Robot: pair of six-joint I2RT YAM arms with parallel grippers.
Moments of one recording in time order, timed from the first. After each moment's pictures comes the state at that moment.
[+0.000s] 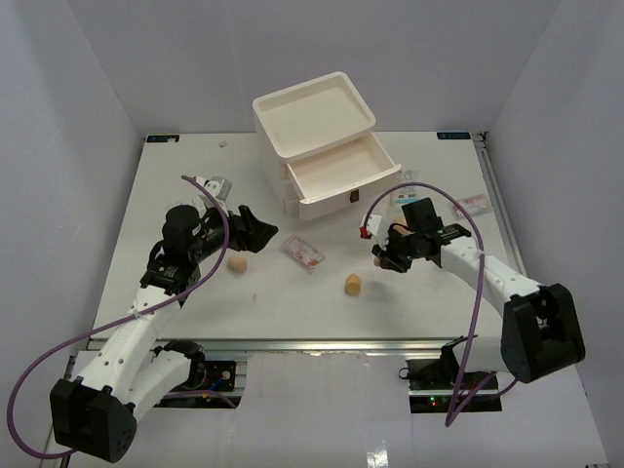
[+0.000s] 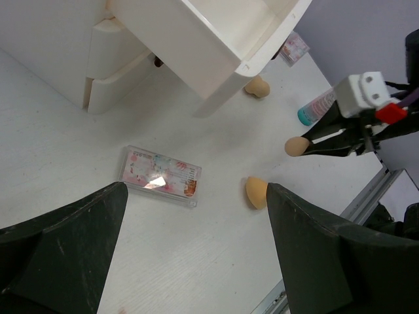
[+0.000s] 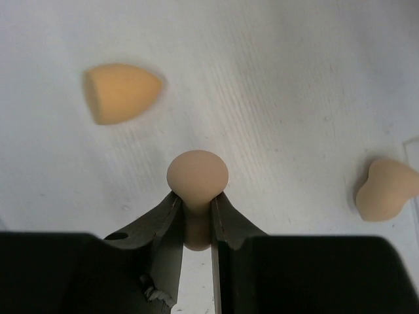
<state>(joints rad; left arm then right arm) -0.29 0.89 0.69 -0.04 0.43 -0.36 0.39 1.32 0.82 -0.53 -0.45 -0.79</state>
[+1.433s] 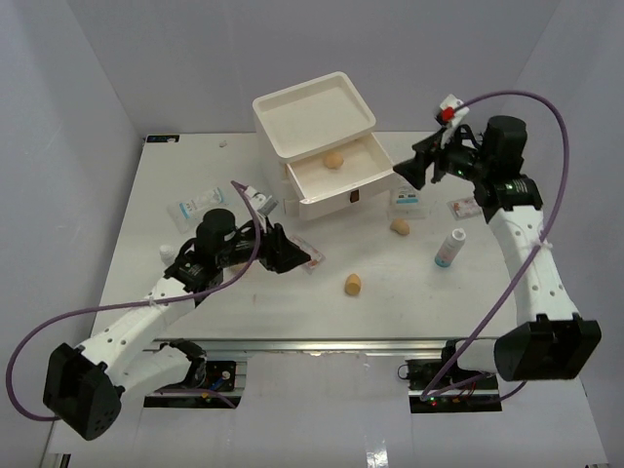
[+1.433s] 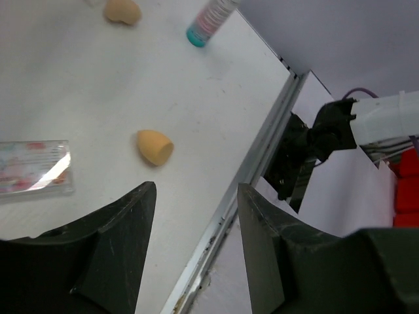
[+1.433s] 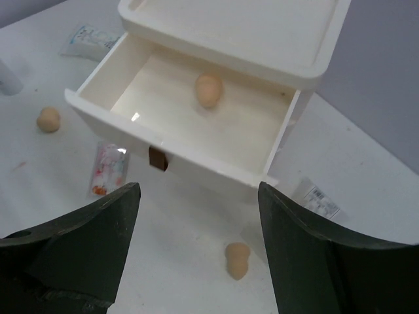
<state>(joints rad) -0.57 1.00 0.71 0.02 0.58 -0.41 0.07 1.29 1.35 -0.36 -0.81 -0.28</state>
